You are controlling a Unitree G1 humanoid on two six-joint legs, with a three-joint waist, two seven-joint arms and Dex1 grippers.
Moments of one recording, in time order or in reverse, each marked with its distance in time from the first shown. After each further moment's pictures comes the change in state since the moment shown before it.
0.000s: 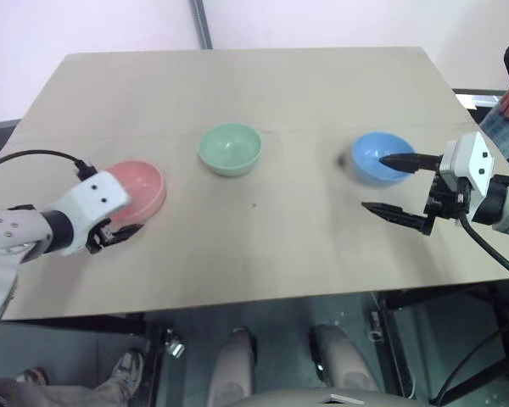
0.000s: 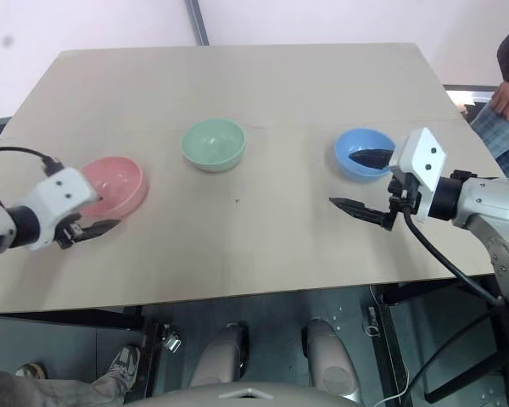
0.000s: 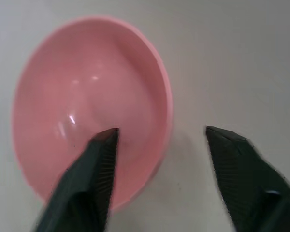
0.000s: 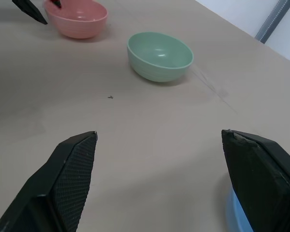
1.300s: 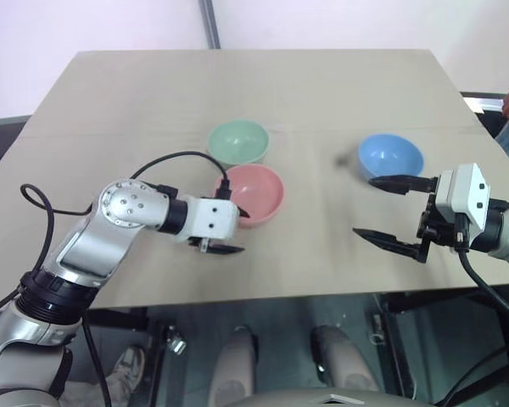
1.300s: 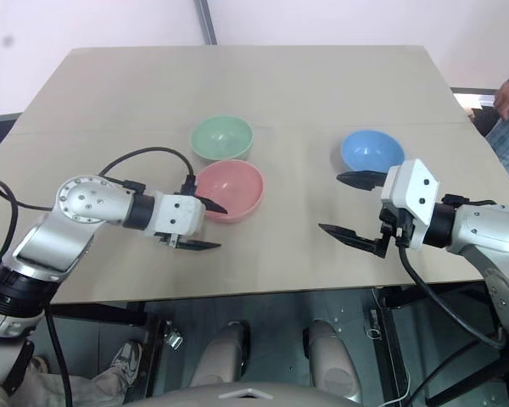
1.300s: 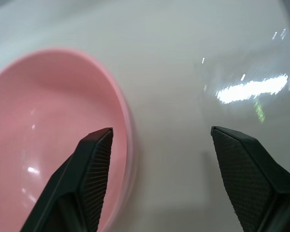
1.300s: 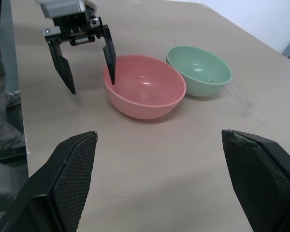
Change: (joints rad) left arm -0.518 -0.255 -0.462 0.108 0.046 -0.460 -0.455; right arm 0.158 0.014 -0.043 -0.168 0.035 -0.031 -0.031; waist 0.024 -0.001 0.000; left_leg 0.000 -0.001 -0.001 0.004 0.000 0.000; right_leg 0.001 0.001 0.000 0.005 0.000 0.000
